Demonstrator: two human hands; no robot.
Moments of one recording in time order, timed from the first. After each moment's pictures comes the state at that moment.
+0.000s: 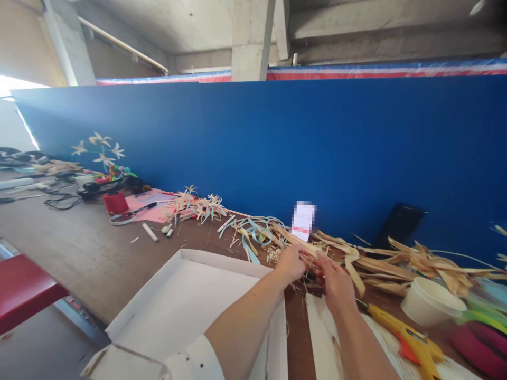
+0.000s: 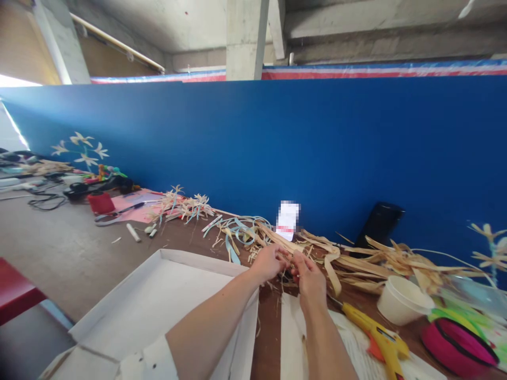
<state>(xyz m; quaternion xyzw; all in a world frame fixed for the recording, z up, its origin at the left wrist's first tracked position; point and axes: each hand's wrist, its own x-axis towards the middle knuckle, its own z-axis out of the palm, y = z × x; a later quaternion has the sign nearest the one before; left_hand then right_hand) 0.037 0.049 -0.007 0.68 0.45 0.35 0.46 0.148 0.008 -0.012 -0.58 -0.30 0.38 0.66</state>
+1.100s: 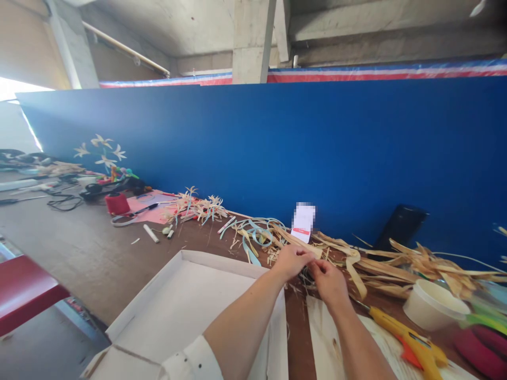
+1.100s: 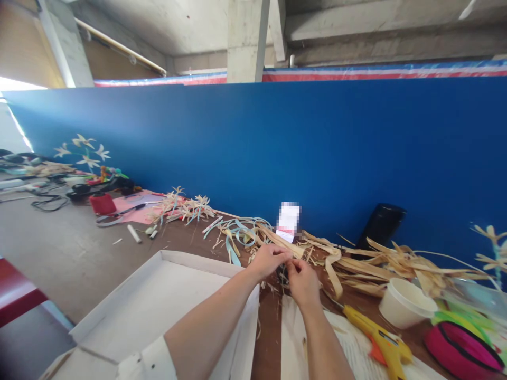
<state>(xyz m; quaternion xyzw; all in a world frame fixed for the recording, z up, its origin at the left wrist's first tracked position) 0.029 0.049 0.008 0.69 0.39 0.43 0.43 0.150 0.005 -0.005 -0.69 -0.55 0.16 0.44</state>
